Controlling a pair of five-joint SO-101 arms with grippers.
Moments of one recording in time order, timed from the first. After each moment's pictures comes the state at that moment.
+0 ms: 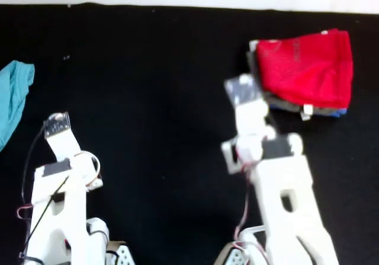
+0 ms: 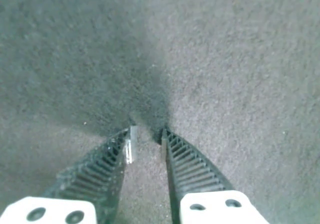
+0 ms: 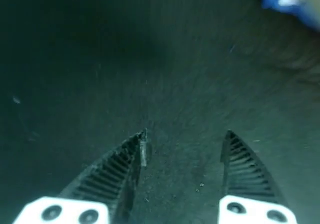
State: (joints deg) left arm -25.5 -37.9 73.3 45.1 -17.9; right arm -15.2 -41.8 51.0 66.2 10.5
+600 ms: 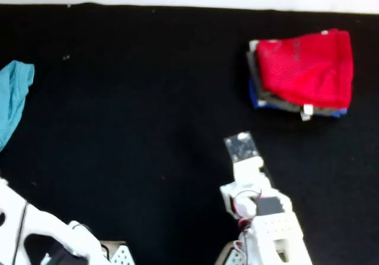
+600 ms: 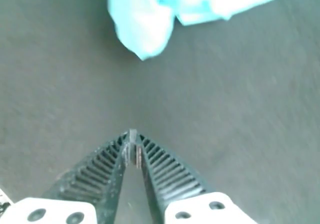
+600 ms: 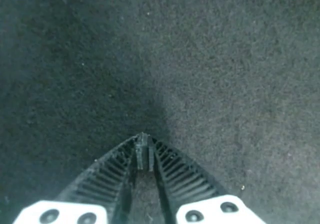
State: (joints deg) left arm -65.7 -34.1 43.2 56.1 -39.9; right arm -15.2 -65.8 92.2 45.7 10.5
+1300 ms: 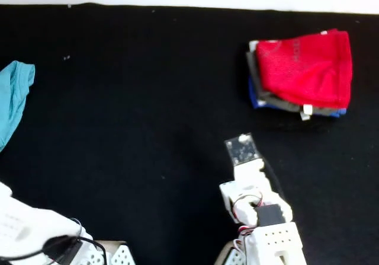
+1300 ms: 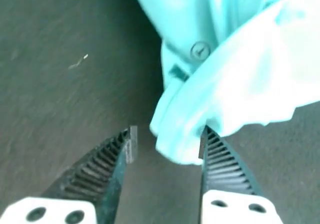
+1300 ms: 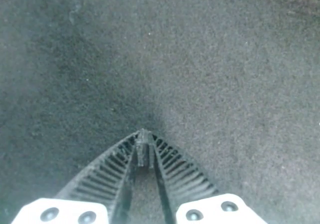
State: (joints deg) left arm -67.6 19.0 -7.7 61.1 -39.2; right arm -15.2 -79.6 96.0 48.5 10.5
